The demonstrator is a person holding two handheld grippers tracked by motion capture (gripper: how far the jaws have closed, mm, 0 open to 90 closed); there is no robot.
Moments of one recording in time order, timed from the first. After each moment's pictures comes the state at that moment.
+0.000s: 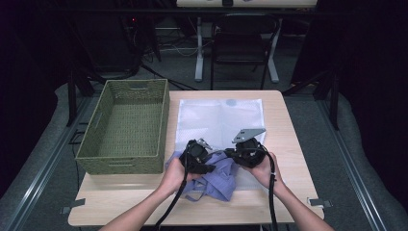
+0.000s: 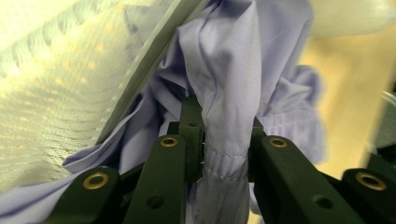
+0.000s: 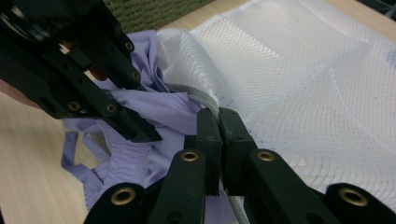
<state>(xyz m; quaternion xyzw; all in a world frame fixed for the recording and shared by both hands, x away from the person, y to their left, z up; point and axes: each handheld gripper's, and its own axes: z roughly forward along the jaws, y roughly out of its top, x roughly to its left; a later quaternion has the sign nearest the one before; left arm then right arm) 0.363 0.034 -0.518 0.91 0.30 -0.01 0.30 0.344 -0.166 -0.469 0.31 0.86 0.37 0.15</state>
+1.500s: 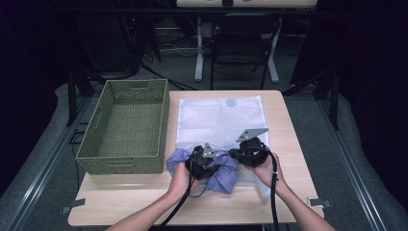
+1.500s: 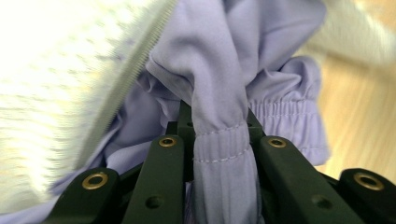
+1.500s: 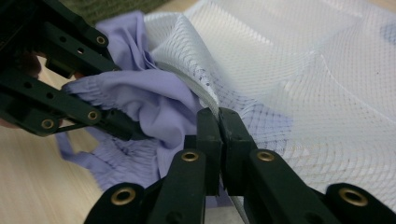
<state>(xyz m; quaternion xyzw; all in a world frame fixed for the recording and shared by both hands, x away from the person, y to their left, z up) 0.344 0.022 -0.517 0.89 0.27 0.10 0.36 0.353 -0.179 -0.478 0.34 0.86 0.37 0.14</state>
